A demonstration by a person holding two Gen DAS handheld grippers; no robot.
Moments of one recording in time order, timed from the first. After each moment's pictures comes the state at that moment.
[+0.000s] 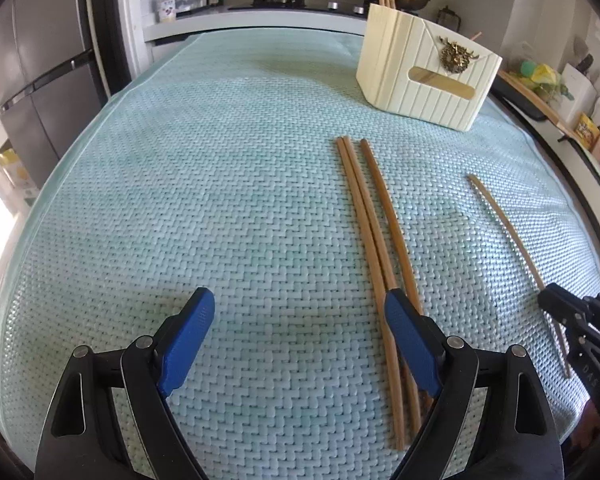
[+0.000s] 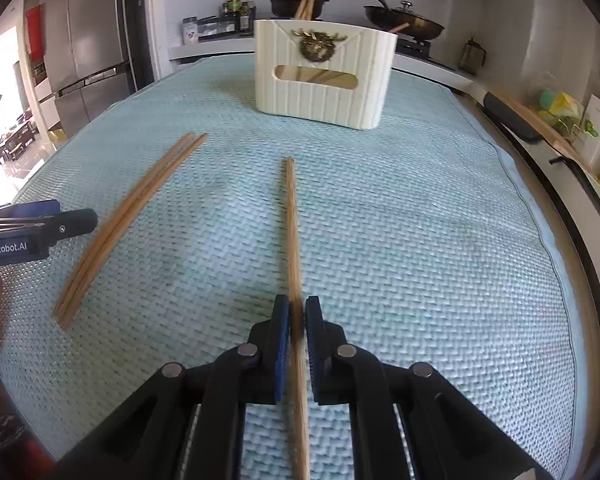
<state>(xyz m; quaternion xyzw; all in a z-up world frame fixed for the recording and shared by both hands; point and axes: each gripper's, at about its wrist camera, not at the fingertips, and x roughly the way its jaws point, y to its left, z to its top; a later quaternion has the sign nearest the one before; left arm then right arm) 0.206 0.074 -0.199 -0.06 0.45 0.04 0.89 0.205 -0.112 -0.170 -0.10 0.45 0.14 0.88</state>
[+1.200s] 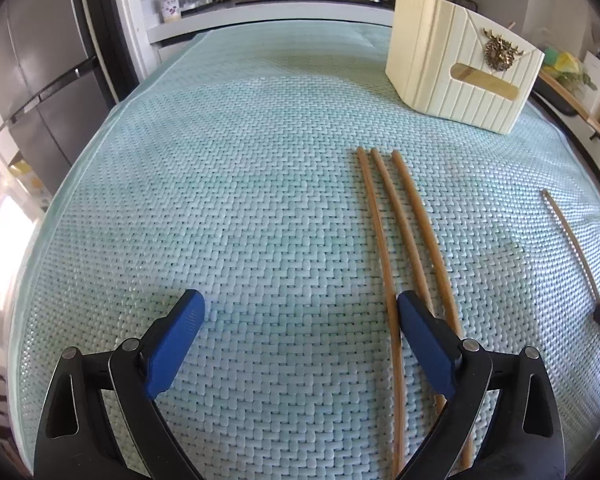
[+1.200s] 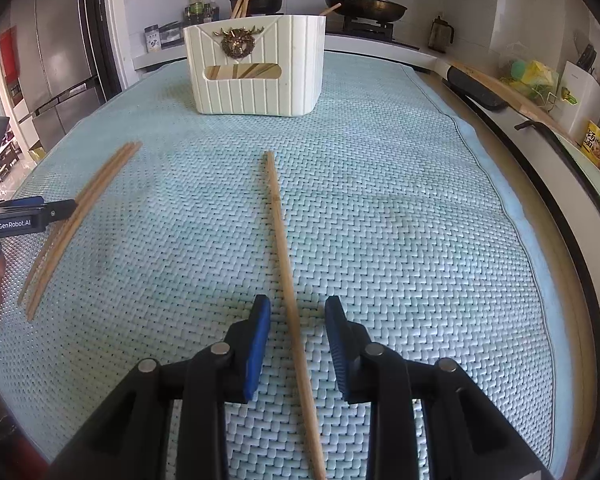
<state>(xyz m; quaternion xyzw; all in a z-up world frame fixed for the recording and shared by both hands) 0.250 0.099 -0.206 -0.03 0.47 0.07 0.88 0.224 -0.162 -0.170 -0.07 0.46 0.11 0.88</state>
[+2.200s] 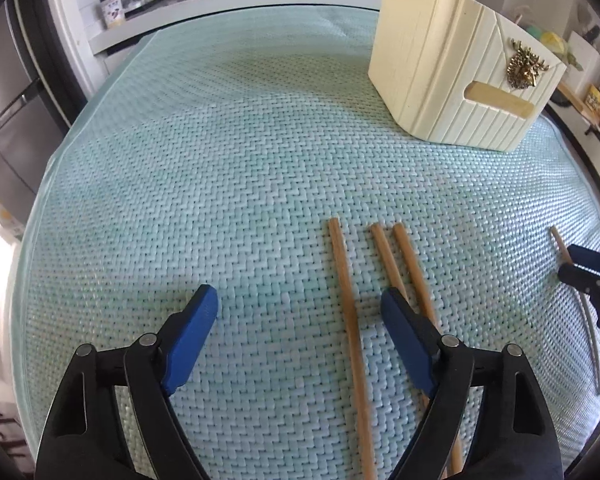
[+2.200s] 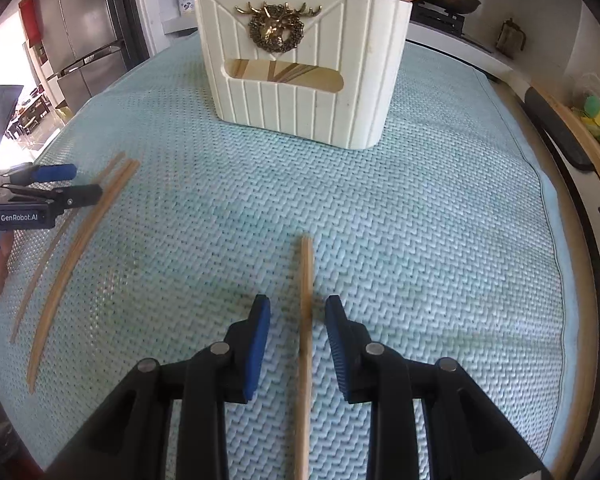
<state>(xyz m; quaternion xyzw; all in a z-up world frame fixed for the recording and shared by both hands) 0.363 0.129 -0.205 -0.01 0.51 0.00 0.86 0.343 -0.110 -0.175 -0.12 0.51 0.19 0.83</state>
